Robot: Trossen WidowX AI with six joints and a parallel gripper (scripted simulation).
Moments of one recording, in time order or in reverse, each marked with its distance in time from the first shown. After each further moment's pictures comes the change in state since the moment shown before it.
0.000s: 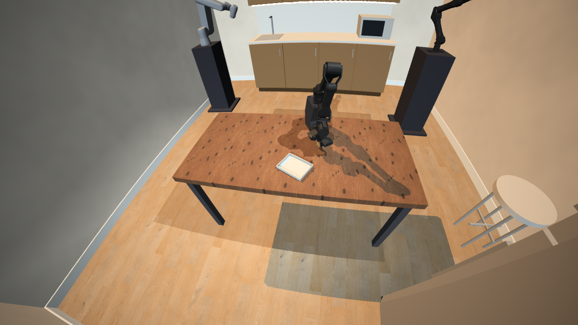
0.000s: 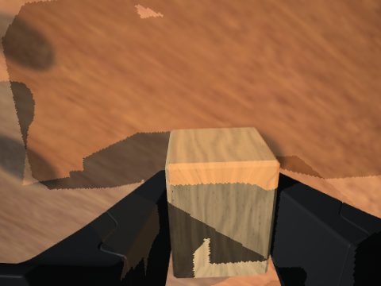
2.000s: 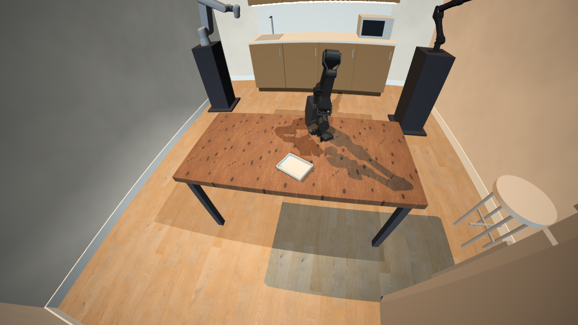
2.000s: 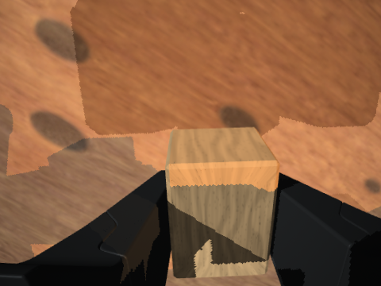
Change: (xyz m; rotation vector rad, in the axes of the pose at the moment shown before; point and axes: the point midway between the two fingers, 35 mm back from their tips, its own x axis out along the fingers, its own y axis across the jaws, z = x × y) arm -0.040 -0.001 0.001 0.000 -0.007 -0.001
